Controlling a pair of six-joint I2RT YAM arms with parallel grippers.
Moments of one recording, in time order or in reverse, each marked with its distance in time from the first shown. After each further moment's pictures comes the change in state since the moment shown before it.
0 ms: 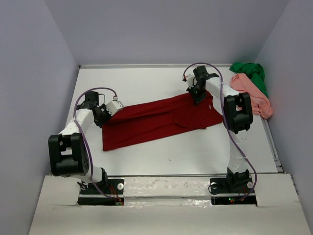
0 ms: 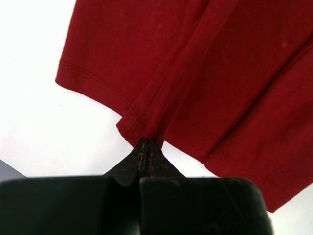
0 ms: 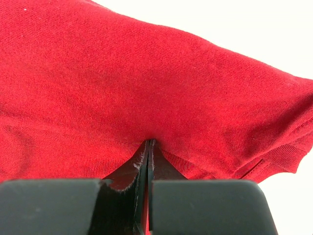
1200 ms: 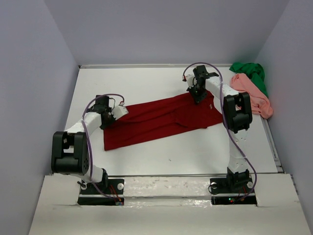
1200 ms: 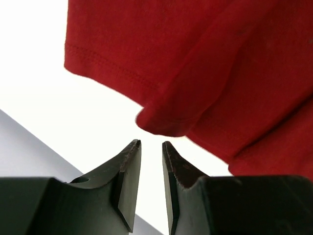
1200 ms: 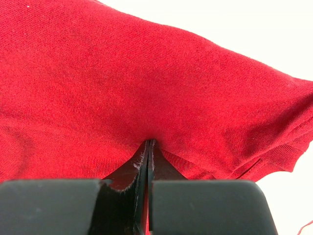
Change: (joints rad) left arm -0.133 0.025 -0.105 0.167 -0.293 0.008; right arm 0.000 0.016 0.032 -0.034 0.024 -0.025
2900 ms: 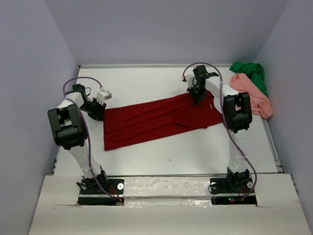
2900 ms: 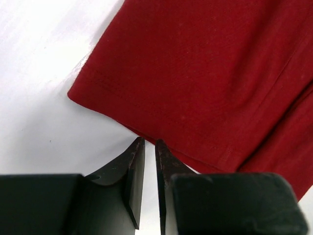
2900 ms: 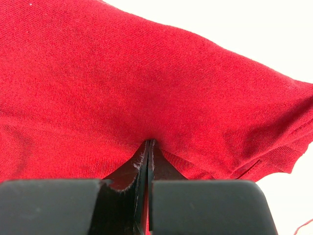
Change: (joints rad) left arm 0.333 0.406 0.463 -0.365 0.626 -0.047; right arm 0.000 0.005 0.006 -0.006 0.001 -0.019
